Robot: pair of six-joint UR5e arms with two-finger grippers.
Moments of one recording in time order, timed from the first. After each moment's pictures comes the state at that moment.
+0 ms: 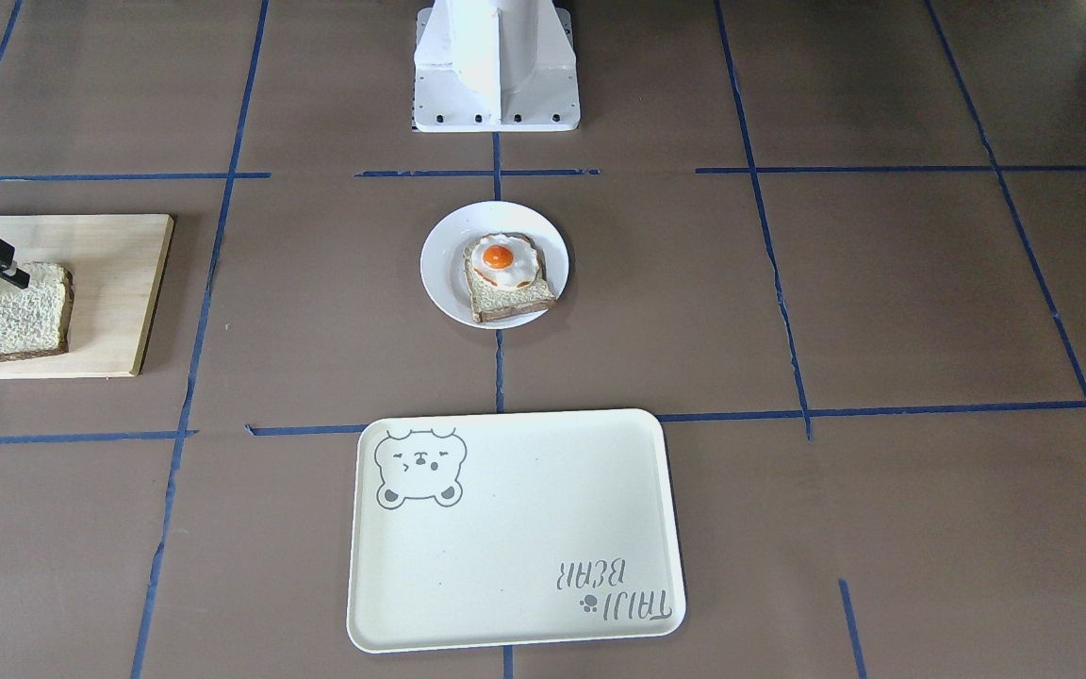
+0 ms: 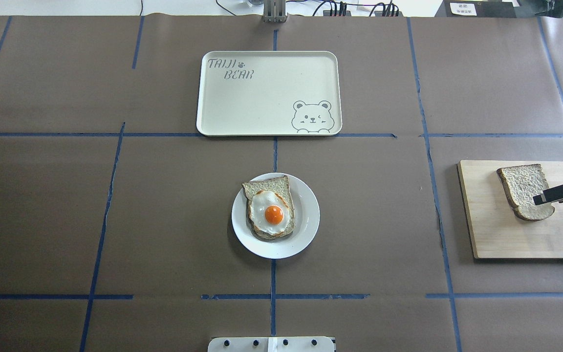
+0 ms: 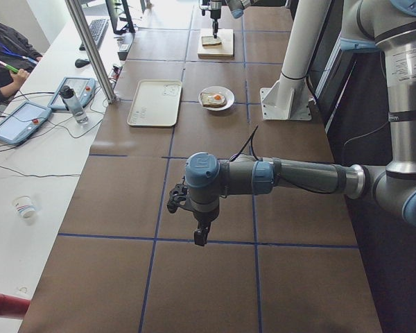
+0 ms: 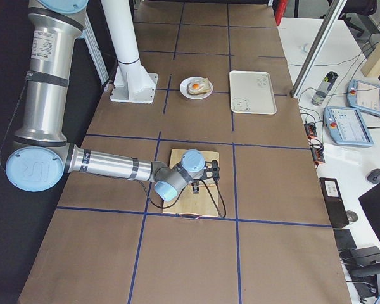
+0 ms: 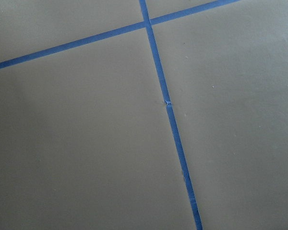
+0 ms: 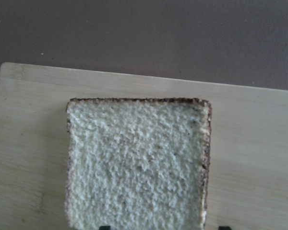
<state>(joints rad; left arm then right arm) -1.58 -1.36 -1.87 -1.44 -2.30 0.29 1.08 -1.74 1.49 -0.62 2.40 0.70</state>
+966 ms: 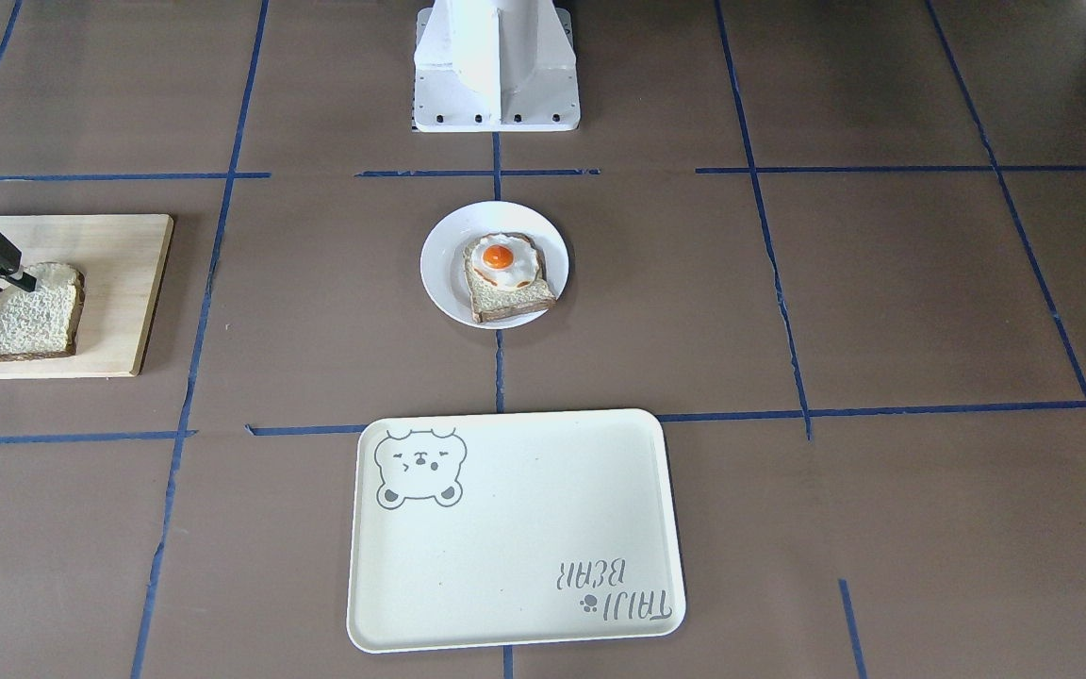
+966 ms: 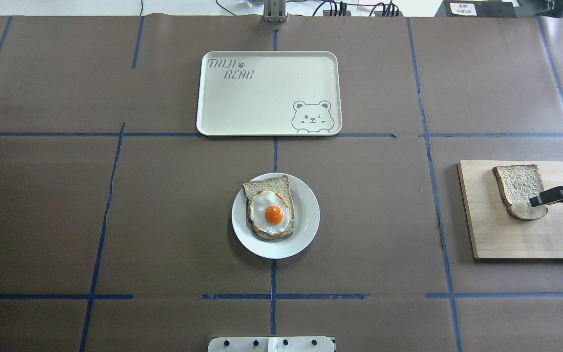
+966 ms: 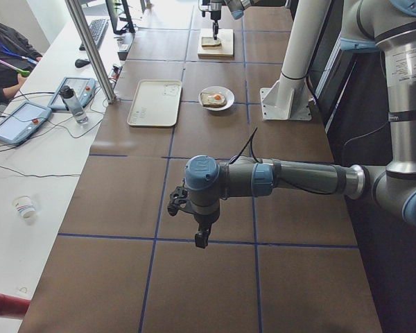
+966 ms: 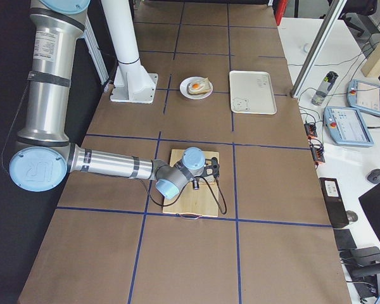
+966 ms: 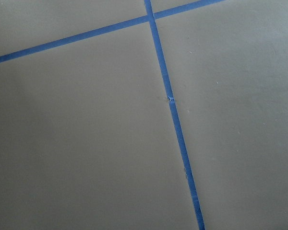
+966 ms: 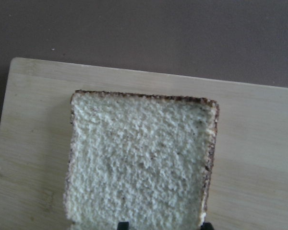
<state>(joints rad) -1.58 -1.36 -1.85 -1.44 -2.30 0.29 1.06 -1.74 1.50 -0.61 2.40 0.70</state>
